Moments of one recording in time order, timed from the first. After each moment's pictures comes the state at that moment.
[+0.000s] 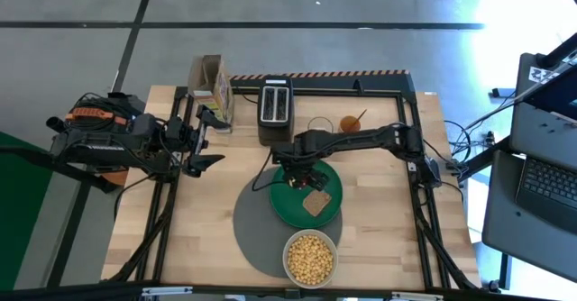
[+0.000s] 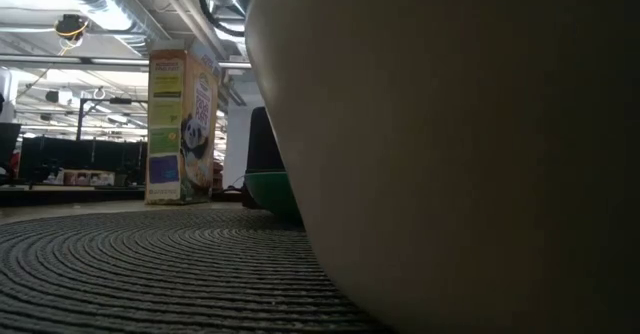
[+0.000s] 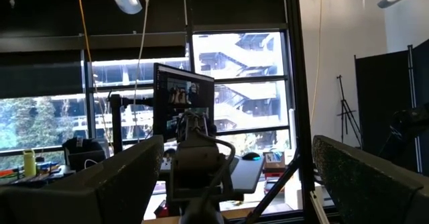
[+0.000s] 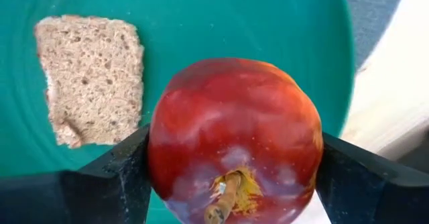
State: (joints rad) left arm 0.05 0.61 0.47 0.56 0.14 0.01; right arm 0.01 2.12 1.83 -1.12 -0.10 -0.90
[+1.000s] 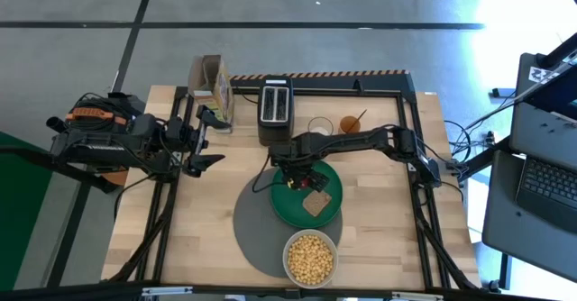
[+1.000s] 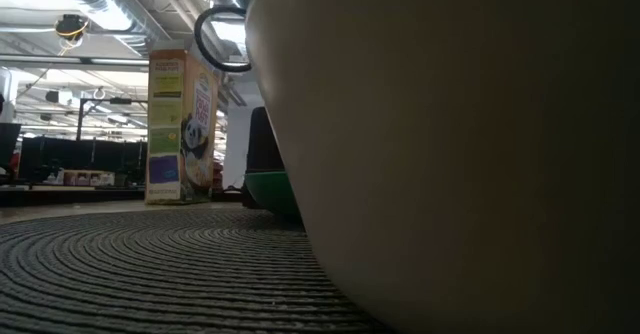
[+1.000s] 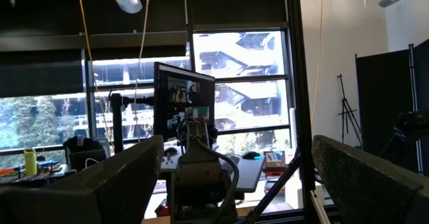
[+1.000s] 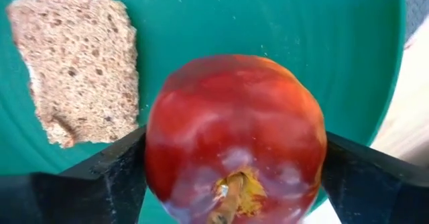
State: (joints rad) left arm 0.05 0.61 0.47 0.55 0.14 0.01; right arm 0.01 2.18 1.84 -1.16 -0.07 -0.86
